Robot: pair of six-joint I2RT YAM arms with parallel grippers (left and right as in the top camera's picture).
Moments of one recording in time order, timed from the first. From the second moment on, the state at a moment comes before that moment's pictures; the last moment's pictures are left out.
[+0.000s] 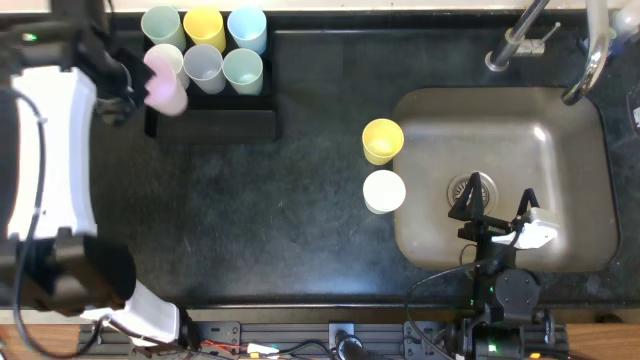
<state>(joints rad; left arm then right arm) 0.12 1.81 1.80 -1.29 -0.03 -0.79 -0.06 0.01 0.02 -0.01 0.12 0.29</state>
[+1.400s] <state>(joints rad) 0.19 1.80 1.56 -1.08 -0.01 -0.81 -0.06 0.01 0.02 -0.01 0.12 0.29</state>
